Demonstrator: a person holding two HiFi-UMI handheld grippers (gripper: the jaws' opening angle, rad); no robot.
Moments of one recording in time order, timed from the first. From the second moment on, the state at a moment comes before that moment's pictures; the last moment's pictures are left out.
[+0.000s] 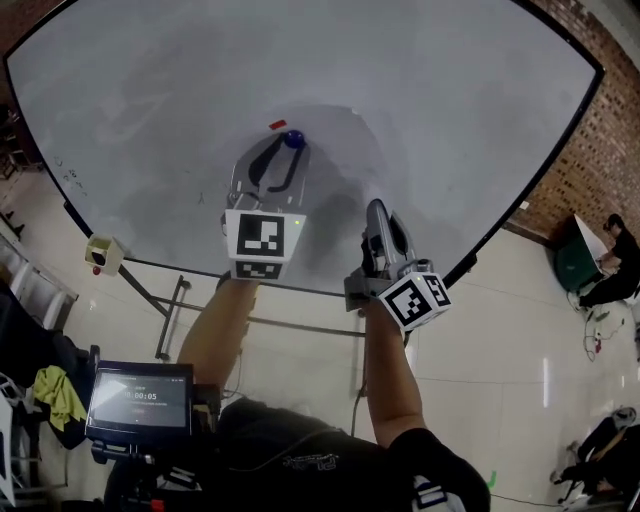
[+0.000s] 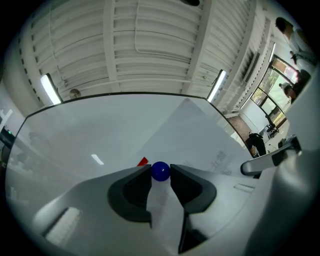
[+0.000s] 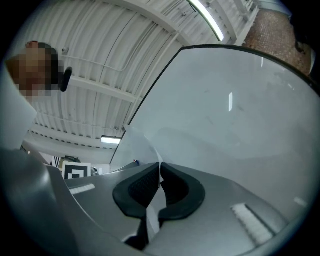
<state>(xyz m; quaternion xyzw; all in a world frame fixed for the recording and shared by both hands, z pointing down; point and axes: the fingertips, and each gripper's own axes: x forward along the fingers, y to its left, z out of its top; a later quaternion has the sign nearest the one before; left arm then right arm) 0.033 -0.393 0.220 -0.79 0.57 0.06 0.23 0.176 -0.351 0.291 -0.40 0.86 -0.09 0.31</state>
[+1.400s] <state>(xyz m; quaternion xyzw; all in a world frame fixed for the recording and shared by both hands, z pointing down) -0.131 -0.149 0.437 -0.87 0.50 0.00 0.03 0.049 -0.098 0.449 -0.63 0.78 0.01 -0.02</state>
